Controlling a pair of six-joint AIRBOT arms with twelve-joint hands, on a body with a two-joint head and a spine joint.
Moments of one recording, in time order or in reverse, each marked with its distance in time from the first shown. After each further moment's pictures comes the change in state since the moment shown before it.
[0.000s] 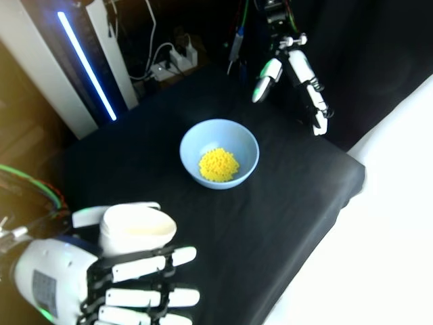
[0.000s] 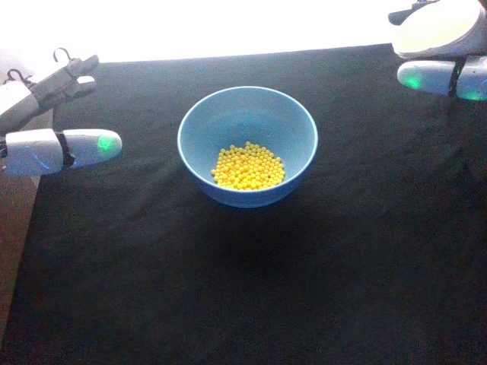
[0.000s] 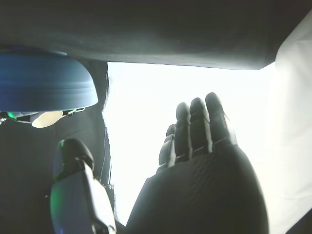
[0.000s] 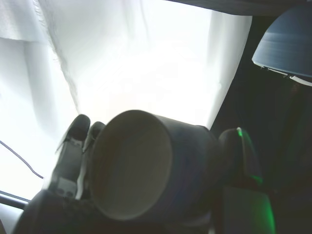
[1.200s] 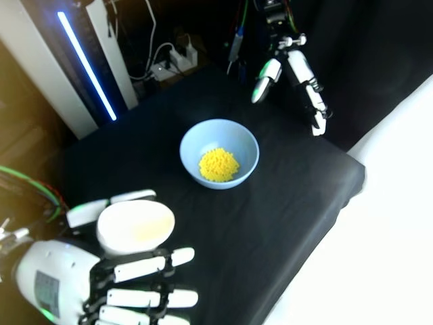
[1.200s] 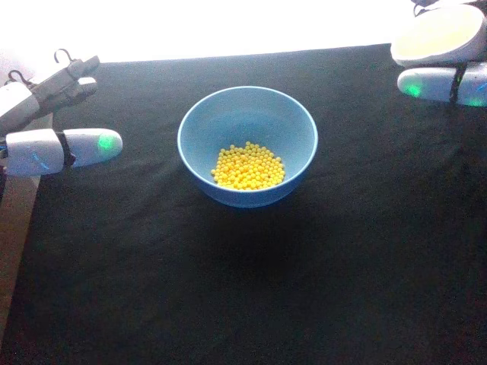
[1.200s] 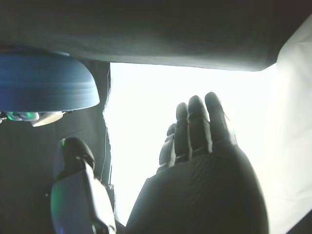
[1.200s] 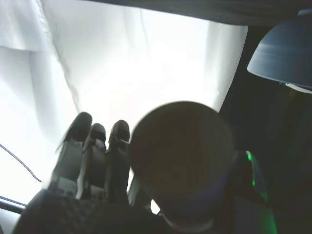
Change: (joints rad) left arm 0.001 0.000 -0.004 0.000 -0.002 -0.002; right arm -0.011 0.001 0.004 -0.013 -0.017 0.000
